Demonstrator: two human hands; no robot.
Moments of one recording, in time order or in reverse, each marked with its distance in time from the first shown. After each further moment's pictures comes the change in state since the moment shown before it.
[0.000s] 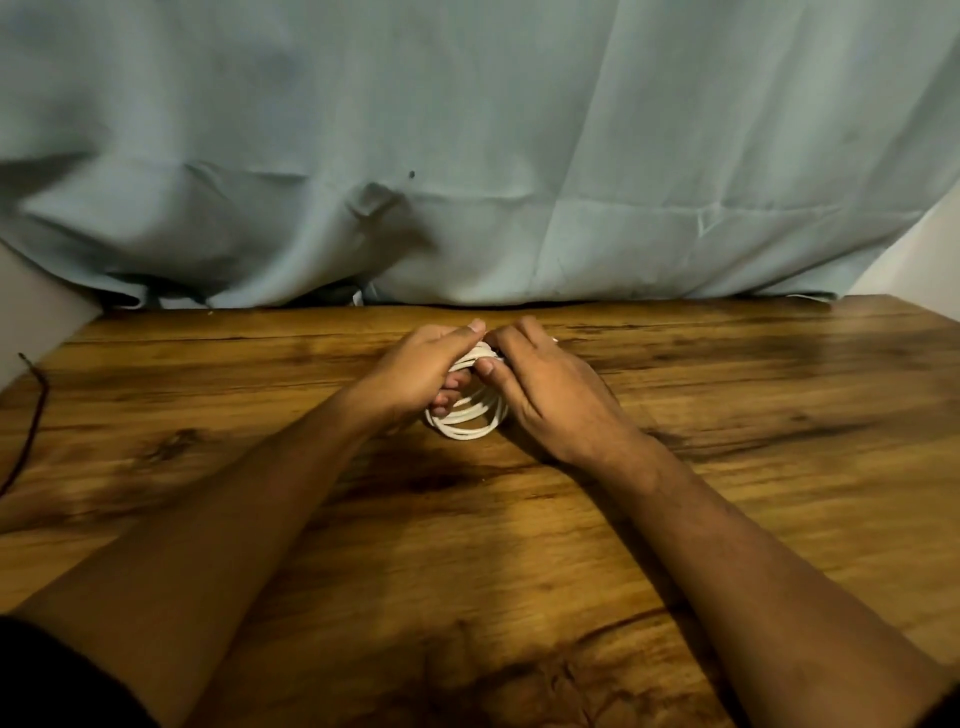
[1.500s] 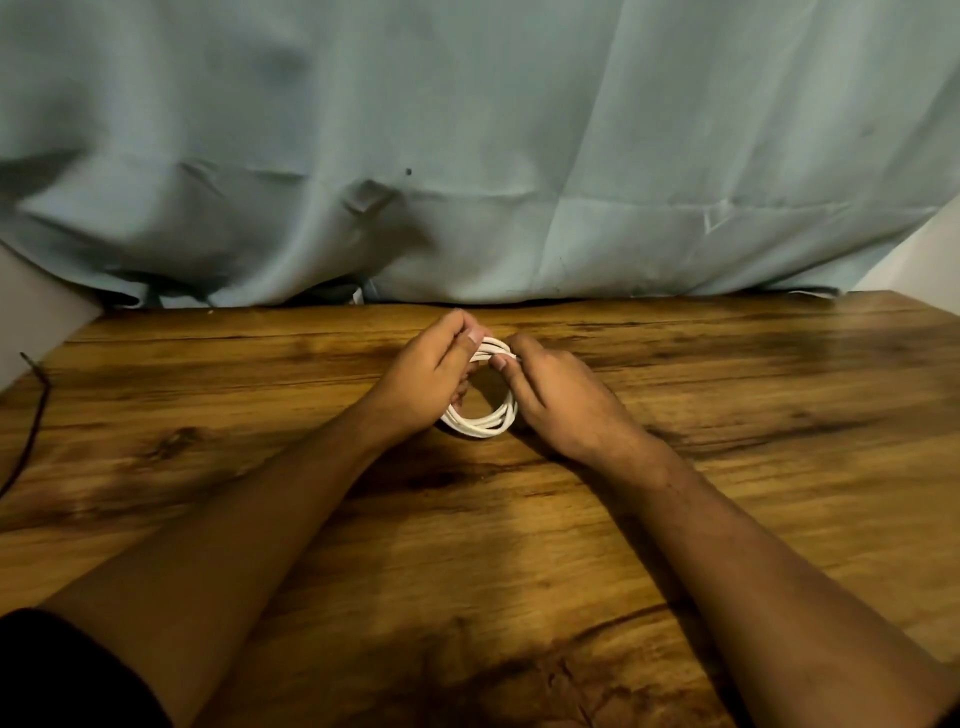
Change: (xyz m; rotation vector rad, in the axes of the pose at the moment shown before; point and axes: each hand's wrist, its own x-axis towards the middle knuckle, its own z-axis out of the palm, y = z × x) left_hand 0.004 -0.018 0.006 0.263 0.132 0.319; right_hand -0.001 0.005 -0.001 0.022 -0.045 0.125
